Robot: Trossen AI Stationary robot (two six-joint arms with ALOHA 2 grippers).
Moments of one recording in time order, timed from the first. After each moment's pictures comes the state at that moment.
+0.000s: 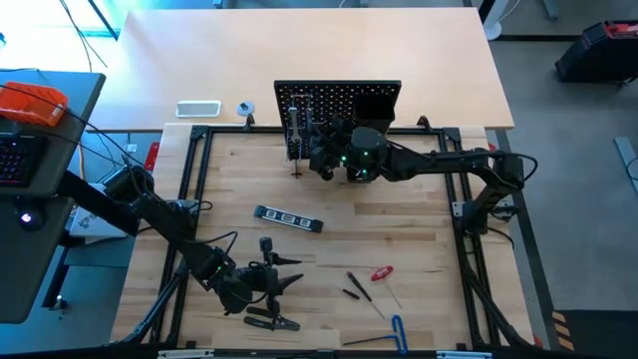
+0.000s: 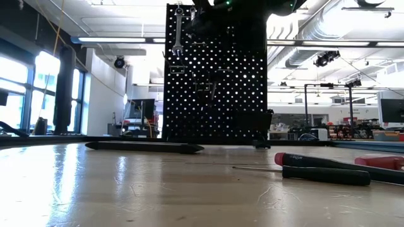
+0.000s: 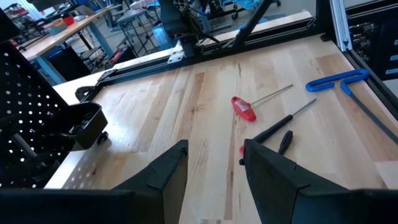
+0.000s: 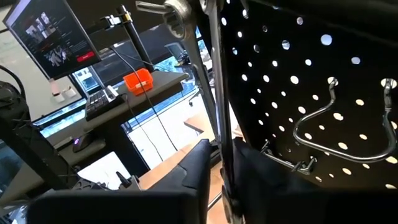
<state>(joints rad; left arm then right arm) -0.73 1.57 0.93 0.13 -0.93 -0.09 -0.19 1.69 1.26 0.38 0.33 0.40</state>
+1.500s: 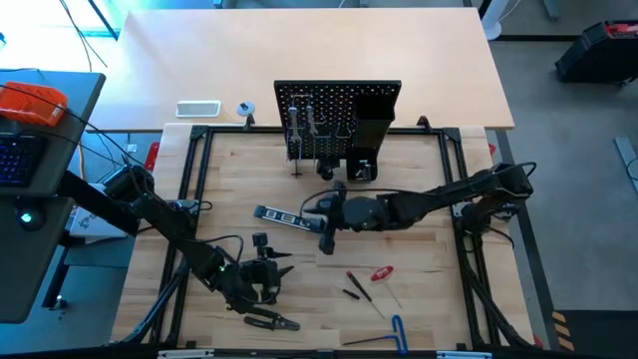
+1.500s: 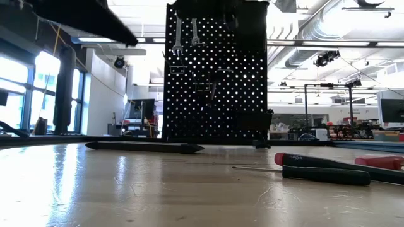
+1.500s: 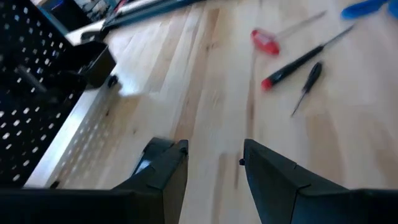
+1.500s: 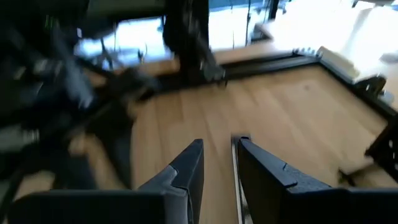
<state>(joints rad) -0.72 1.57 0.91 -0.21 -0.92 -0.34 0.21 1.67 1.26 0.00 0.35 0.23</state>
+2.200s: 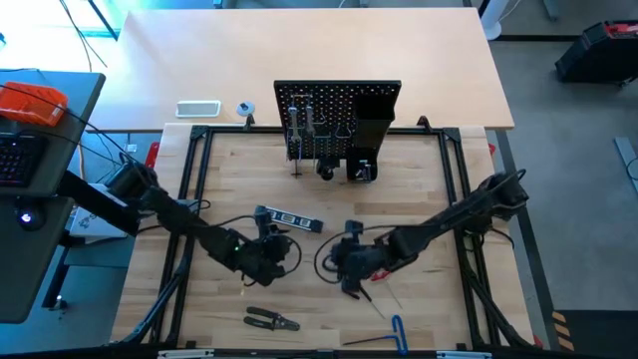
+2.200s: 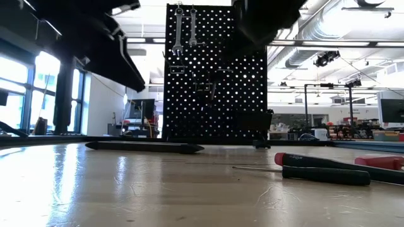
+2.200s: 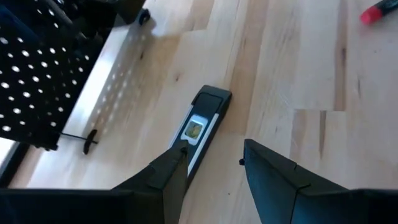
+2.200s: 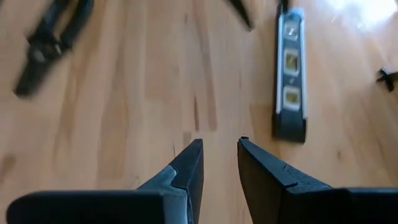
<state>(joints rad) -0.52 1.57 0.91 -0.41 -0.82 -0.39 0.43 1.77 1.26 -0.41 0.42 0.30</state>
